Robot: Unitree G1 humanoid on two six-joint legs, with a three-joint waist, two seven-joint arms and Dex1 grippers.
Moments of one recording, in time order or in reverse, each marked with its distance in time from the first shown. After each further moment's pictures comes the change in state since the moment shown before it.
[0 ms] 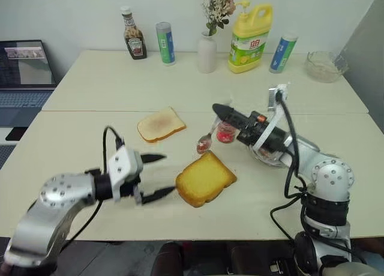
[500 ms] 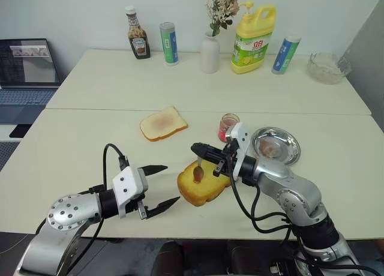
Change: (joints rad) left arm 0.009 -0.061 -0.052 0.034 0.106 -0.137 0.077; right arm 0.144 -0.132 0.379 -0.015 -0.606 -0.472 0.321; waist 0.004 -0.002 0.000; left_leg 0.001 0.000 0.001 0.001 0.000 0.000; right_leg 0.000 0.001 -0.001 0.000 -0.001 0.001
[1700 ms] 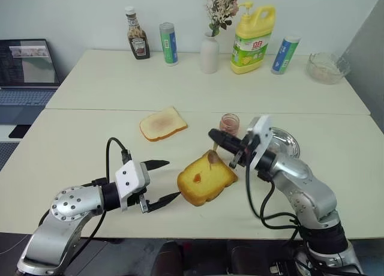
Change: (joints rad) left arm -0.025 0.026 -0.010 0.032 -0.007 -0.034 -0.043; right arm 0.043 0.075 -0.265 -0.046 0.101 0.171 -0.047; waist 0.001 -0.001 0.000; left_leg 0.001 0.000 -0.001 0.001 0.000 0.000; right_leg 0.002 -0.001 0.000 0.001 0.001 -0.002
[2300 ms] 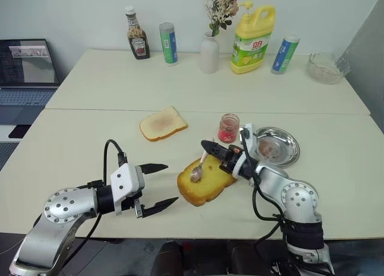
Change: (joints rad) left arm 0.012 0.019 0.023 0.007 -0.049 0.002 -0.045; right arm -0.027 0.265 -0.095 0.170 0.302 0.291 -0.345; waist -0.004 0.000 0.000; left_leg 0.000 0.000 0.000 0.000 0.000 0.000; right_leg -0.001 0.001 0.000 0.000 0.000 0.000
